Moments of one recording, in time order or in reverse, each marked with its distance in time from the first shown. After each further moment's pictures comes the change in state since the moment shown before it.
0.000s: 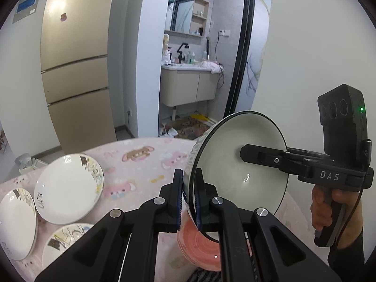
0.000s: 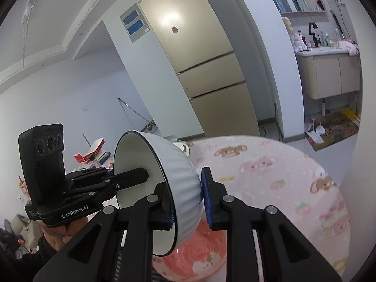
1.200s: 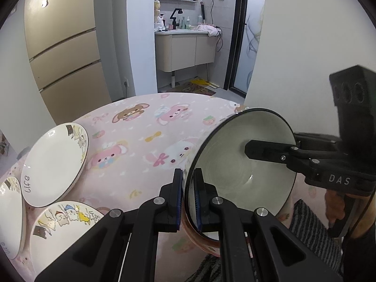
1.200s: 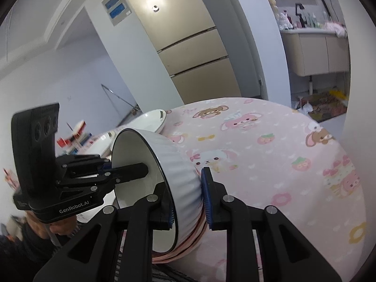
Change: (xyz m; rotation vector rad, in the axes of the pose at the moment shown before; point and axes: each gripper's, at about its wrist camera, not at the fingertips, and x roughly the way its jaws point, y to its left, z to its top) left arm 0.062 -0.003 -0.047 0.087 0.204 0.031; right arm 0.020 -0.017 -0.060 0.011 0.106 -0.111
